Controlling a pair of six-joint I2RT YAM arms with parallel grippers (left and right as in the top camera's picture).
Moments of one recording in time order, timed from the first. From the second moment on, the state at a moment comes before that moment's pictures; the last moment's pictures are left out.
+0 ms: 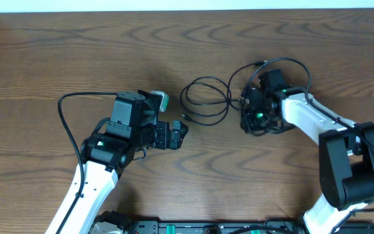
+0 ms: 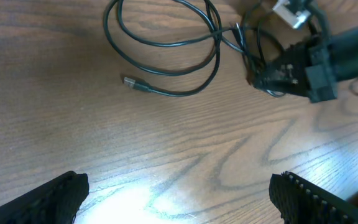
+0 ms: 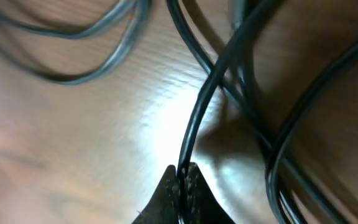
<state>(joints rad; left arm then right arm) -0.31 1.12 0.85 -0.67 0.36 -0.22 0.25 1.83 1.07 -0.66 -0.41 0.03</state>
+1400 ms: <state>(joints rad) -0.57 1.35 0.85 -0.16 0.69 0.09 0.25 0.89 1.47 -1.07 -0.52 0.15</state>
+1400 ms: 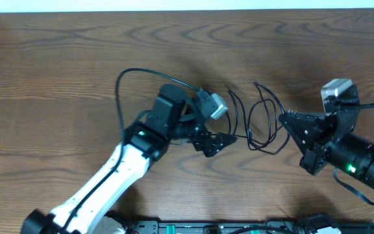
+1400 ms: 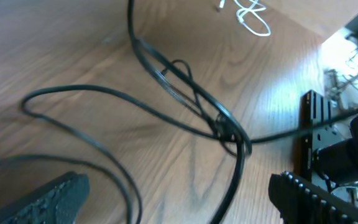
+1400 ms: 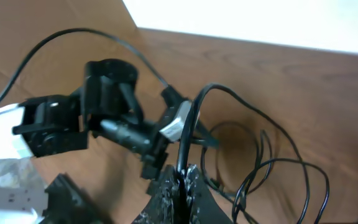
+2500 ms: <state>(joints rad) -0.82 1.60 0.85 0.17 0.67 -0.09 0.31 0.89 1.46 -1.20 -0.54 0.16</state>
